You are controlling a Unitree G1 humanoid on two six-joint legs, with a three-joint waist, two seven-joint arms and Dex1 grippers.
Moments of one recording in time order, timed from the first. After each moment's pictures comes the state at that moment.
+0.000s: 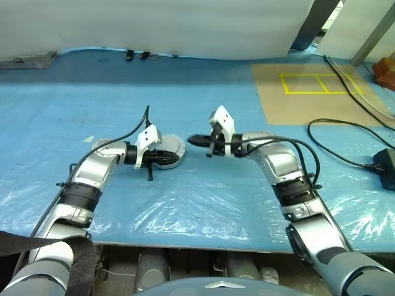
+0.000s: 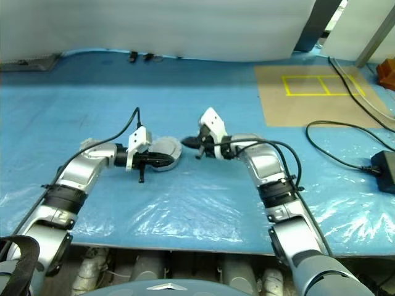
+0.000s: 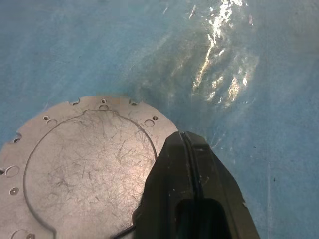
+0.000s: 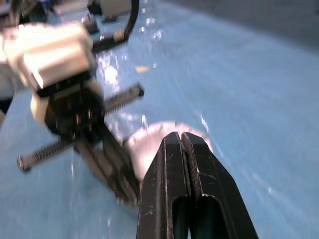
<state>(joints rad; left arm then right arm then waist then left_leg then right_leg) -0.52 0.52 -0.16 0.31 -0.21 0.18 -1.19 -0.72 -0.22 0.16 0.16 0.24 0.56 0.88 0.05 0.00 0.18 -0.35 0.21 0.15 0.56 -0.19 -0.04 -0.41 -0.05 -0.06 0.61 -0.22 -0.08</state>
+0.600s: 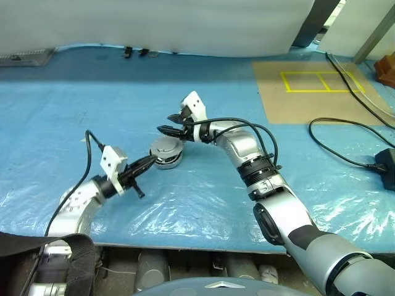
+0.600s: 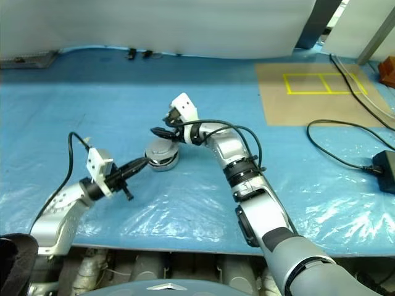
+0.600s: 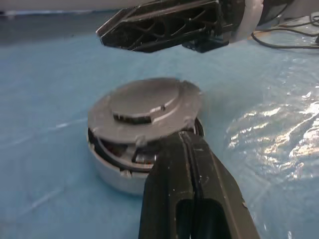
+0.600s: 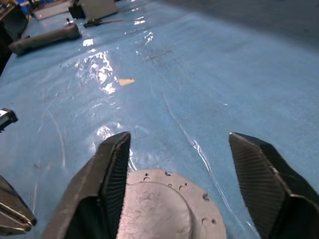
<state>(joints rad) 0.05 0.42 0.14 -0.19 -0.41 0.17 -0.83 -0.93 -0.03 0.20 0.60 0.15 0.37 0.77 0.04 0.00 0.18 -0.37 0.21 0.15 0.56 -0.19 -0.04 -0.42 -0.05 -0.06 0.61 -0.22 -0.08</state>
